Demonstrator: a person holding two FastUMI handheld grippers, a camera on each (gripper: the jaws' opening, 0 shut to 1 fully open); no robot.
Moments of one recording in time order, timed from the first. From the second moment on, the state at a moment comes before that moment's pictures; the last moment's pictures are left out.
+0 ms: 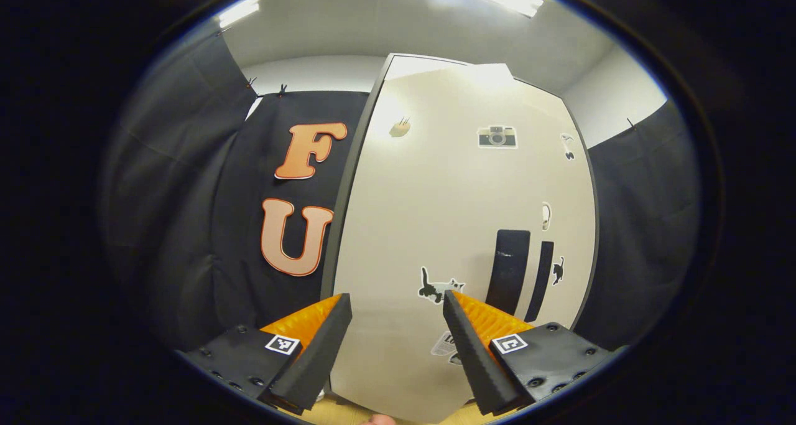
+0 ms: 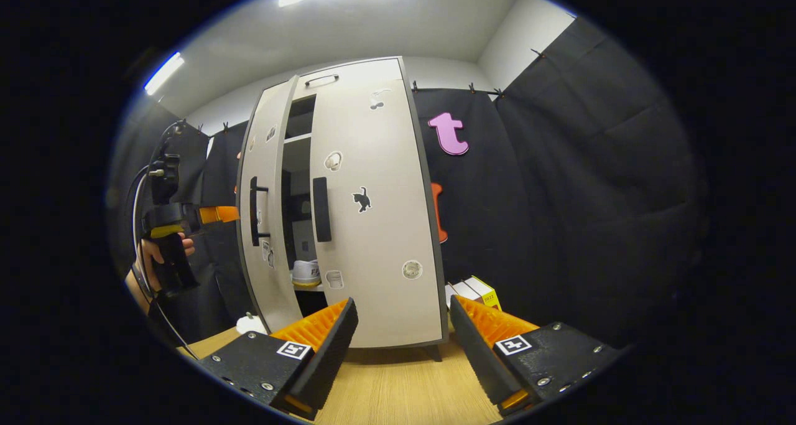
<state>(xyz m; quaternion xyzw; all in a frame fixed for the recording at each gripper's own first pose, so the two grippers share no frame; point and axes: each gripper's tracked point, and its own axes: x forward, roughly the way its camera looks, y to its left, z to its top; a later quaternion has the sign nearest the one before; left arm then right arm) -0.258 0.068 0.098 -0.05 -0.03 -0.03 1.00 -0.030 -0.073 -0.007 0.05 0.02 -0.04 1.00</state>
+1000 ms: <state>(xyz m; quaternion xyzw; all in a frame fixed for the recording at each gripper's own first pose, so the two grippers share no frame) -0.438 0.060 -0.015 -0.06 0.04 -0.01 1.00 -0.032 -0.036 -0.024 0.05 0.03 0.00 1.00</state>
